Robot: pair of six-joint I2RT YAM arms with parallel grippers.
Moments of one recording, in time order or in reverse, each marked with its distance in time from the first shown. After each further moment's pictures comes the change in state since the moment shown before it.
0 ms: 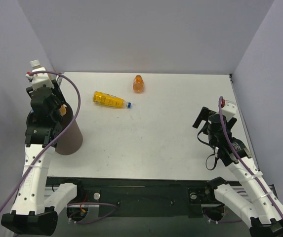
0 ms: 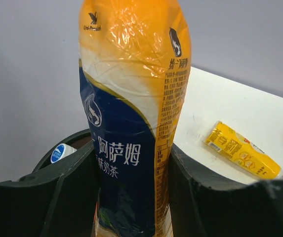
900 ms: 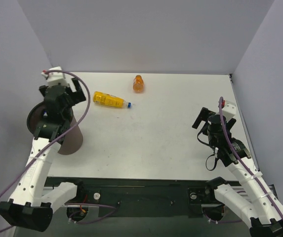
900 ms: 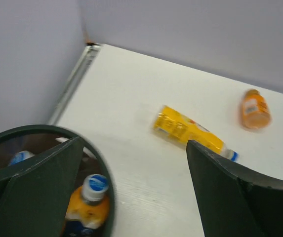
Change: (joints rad) left arm -0.054 0.041 -0.064 0.063 0.097 -0.102; right arm 0.000 -0.010 -0.015 0.002 -0.010 0.015
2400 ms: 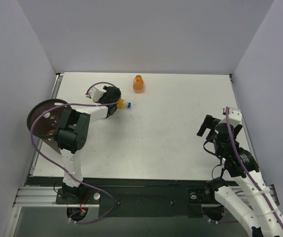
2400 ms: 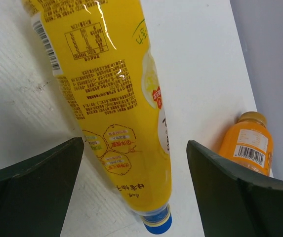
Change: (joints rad) left arm -0.245 1.019 0.134 0.369 -0.185 -1.118; right arm -0.002 -0.145 -0.010 -0.122 -0.014 -0.080
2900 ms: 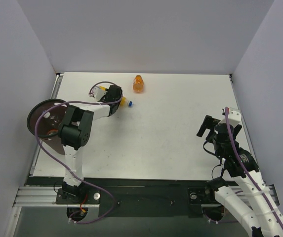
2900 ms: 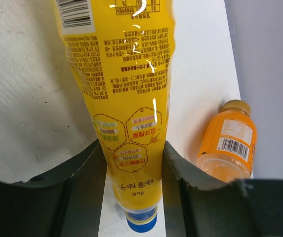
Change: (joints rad) left arm 0.002 0.102 0.077 0.053 0.108 -0.090; right arm 0.000 -0.001 -0.008 -0.003 -0.008 0.000
